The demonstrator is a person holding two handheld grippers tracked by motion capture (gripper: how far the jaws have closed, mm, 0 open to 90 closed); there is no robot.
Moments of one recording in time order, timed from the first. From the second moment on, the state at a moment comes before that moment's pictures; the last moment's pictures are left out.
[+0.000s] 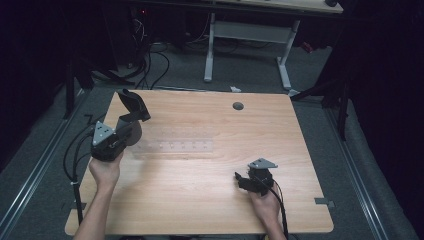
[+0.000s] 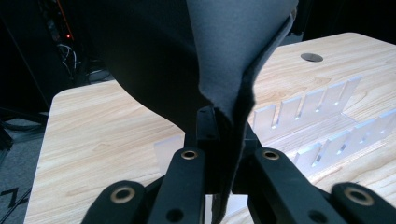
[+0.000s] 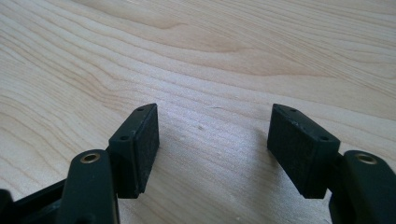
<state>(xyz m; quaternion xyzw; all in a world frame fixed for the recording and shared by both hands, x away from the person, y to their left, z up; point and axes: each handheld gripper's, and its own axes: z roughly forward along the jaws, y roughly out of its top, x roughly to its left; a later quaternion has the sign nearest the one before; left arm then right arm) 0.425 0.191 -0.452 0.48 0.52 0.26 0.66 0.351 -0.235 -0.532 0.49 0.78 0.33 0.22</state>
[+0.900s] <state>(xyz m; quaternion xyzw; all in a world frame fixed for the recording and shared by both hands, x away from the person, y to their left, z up) 0.428 0.188 -0.478 0.50 0.54 0.24 0.64 0.351 -0.235 -0.532 0.49 0.78 0.33 0.22</state>
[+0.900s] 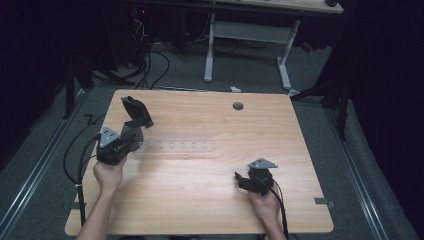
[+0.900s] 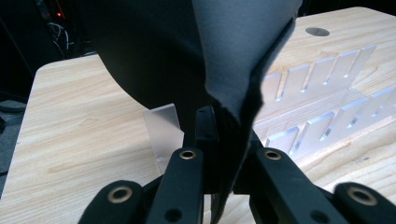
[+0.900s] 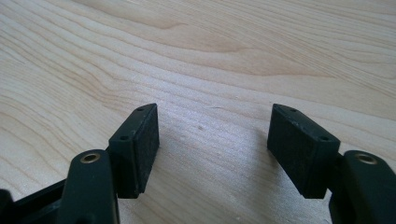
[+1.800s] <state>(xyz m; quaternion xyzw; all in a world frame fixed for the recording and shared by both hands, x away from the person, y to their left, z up) 0.373 0.207 -0.507 0.49 0.59 0.19 0.61 0.351 -0.235 -0.532 0.49 0.78 0.33 0.22</state>
